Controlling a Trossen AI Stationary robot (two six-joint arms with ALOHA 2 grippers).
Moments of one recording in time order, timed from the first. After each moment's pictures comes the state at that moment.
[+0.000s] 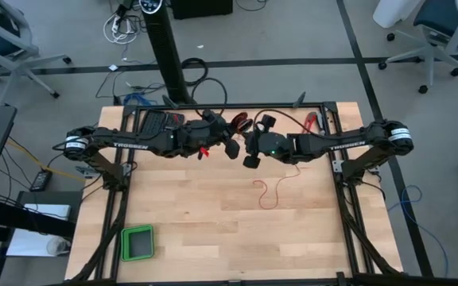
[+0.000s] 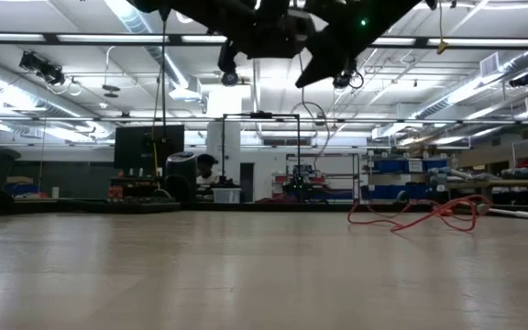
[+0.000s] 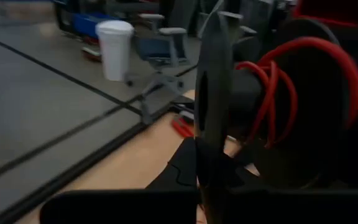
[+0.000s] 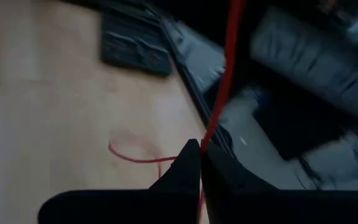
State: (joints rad) left arm 0.10 1.54 1.14 0.23 -0.43 -0.25; right arm 0.00 1.45 1.06 -0.15 0.68 -0.20
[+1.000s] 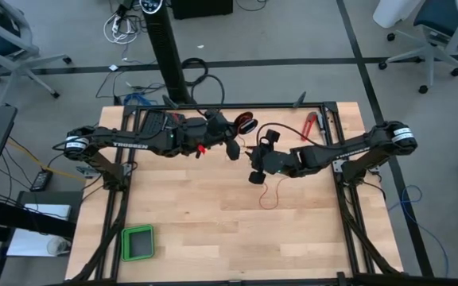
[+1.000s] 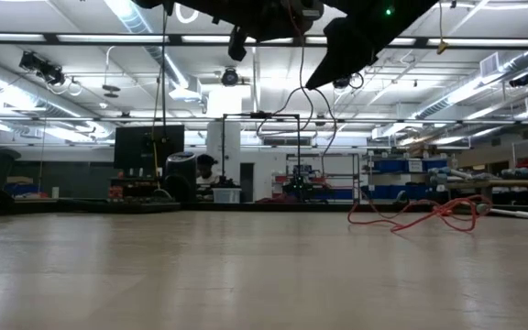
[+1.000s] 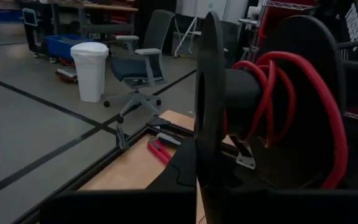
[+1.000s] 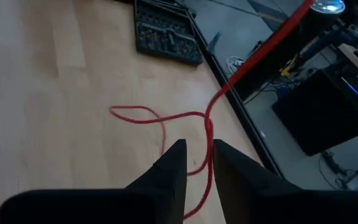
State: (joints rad) left arm 0.10 1.54 1.15 0.32 -0.34 -0.19; right arm 0.15 1.42 0.99 -0.19 0.71 -0.05
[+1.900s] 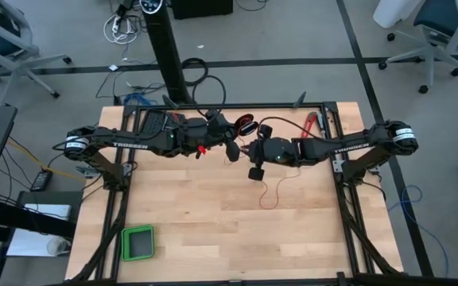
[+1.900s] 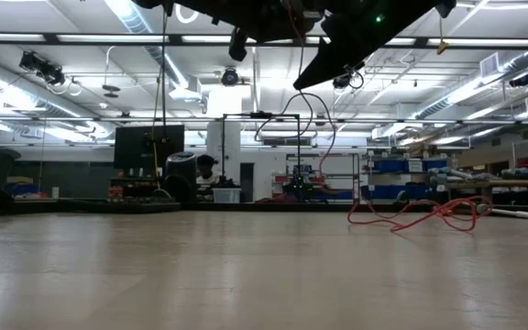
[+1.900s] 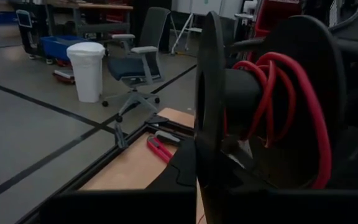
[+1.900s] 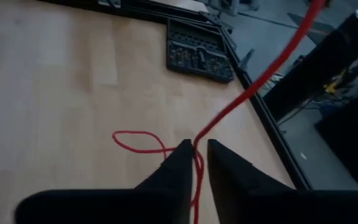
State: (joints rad) left arm 0.10 1.54 1.15 0.31 -0.33 -0.16; right arm 0.03 1.41 0.97 -0.08 0.43 -0.15
